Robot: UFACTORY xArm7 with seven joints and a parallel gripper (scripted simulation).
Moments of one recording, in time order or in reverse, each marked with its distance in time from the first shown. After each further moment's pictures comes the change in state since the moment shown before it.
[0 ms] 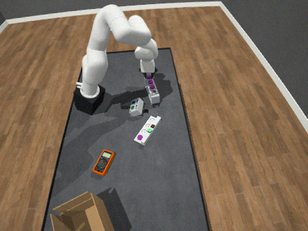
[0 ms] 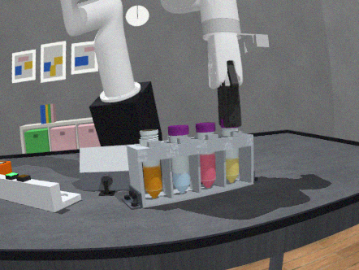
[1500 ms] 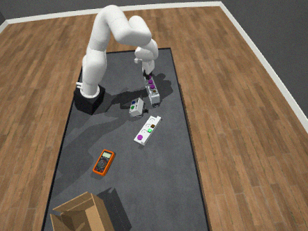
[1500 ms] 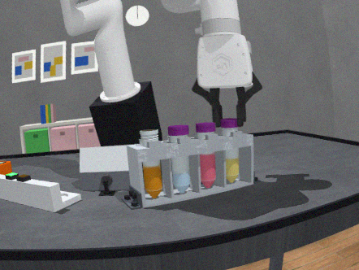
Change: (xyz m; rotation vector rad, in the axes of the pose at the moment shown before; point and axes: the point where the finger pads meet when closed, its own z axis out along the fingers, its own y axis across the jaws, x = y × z) arm 0.000 0.000 0.000 0.018 0.013 -1.169
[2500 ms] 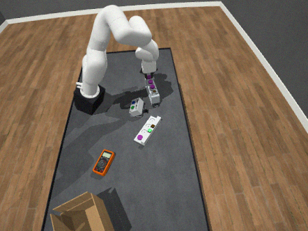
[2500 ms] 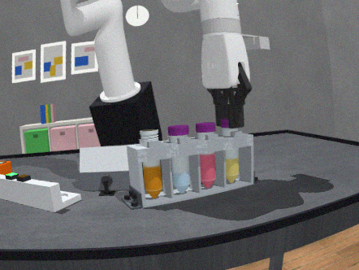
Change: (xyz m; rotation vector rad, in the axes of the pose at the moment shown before) arm -0.001 0.001 0.000 0.026 0.043 0.785
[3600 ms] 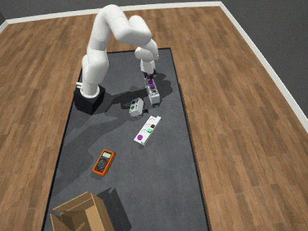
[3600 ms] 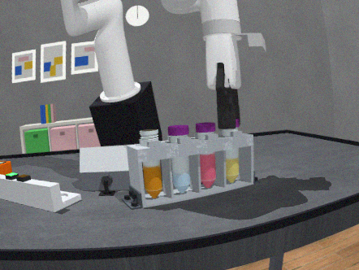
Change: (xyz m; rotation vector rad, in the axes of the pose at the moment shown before) arm 0.000 -0.002 0.002 -0.042 -0.013 0.782
